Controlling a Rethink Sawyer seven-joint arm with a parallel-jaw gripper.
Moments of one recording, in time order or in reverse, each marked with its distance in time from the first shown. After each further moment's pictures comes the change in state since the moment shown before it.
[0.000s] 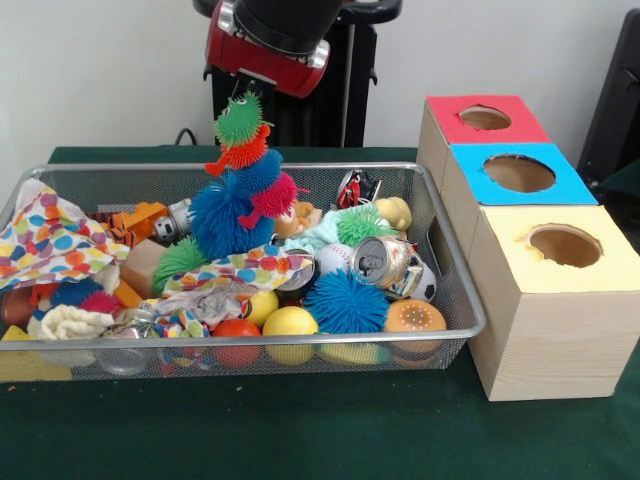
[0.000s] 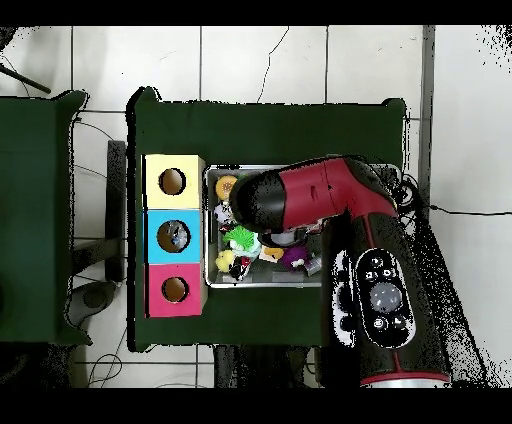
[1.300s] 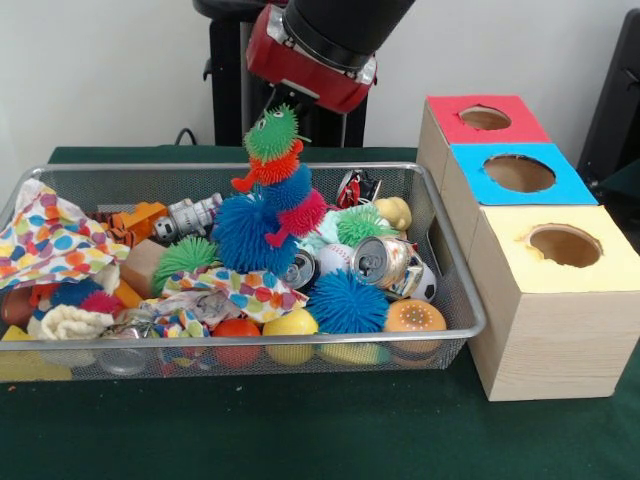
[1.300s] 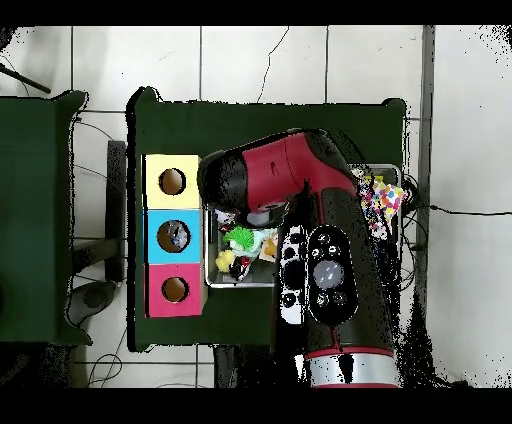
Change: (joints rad) arm 0.150 0.077 -0.097 -0.168 0.003 0.057 0.000
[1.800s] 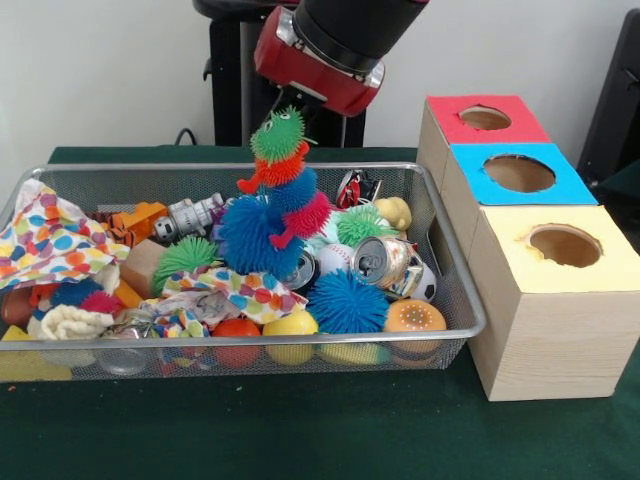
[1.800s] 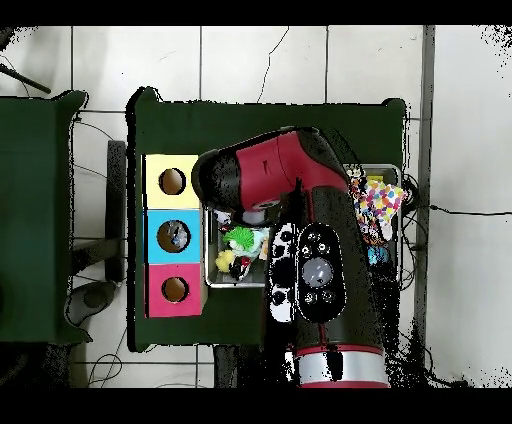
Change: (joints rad) arm 0.028 0.013 -0.029 -0.020 0.006 0.004 0.000
